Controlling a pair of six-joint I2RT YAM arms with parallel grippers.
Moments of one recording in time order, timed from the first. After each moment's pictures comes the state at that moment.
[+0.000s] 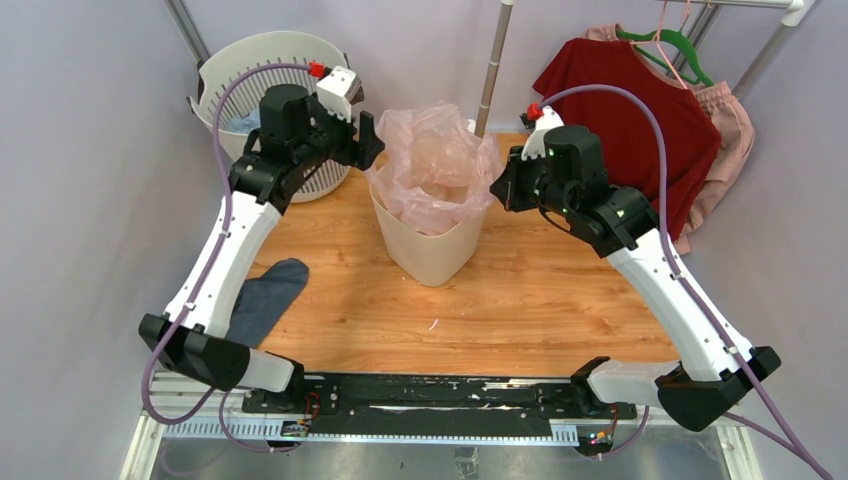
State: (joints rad) left arm -0.31 1.42 1.61 -0.52 0.28 0.05; right arm 0.58 1.22 1.53 -0.74 0.00 0.30
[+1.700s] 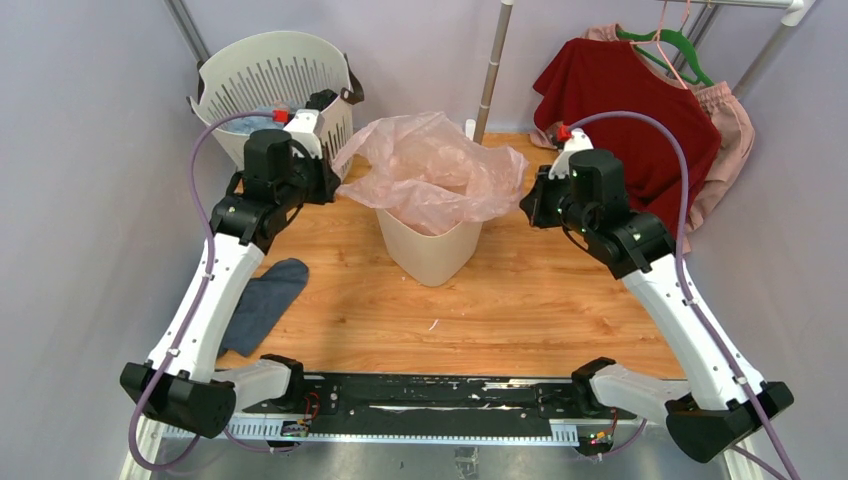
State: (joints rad) left arm -0.25 1.17 1.34 -0.59 0.11 -0.13; right arm 0.48 1.09 1.34 -0.72 0.02 0.28
